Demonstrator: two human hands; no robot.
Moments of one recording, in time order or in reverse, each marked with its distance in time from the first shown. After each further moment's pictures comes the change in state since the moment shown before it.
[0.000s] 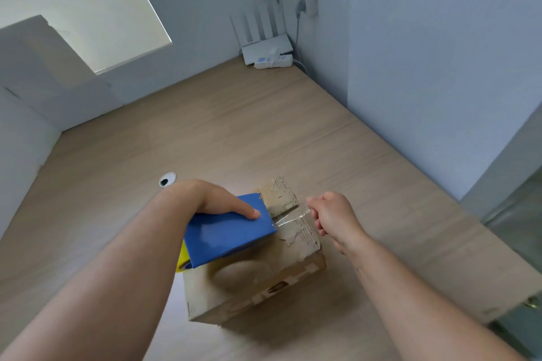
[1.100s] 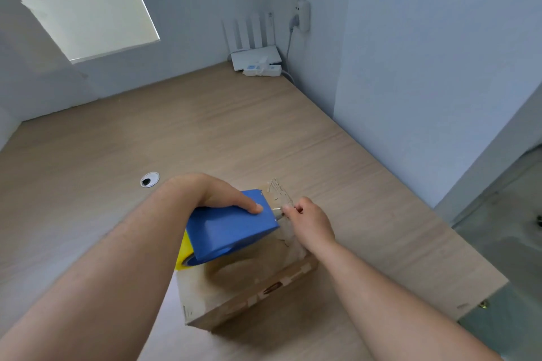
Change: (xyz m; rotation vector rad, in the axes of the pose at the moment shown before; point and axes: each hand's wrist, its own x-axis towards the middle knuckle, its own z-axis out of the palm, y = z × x) left_hand 0.000 -0.011 -0.004 -0.128 -0.057 0.140; right_hand 0.010 0.019 0.040 -0.585 0.158 -0.101
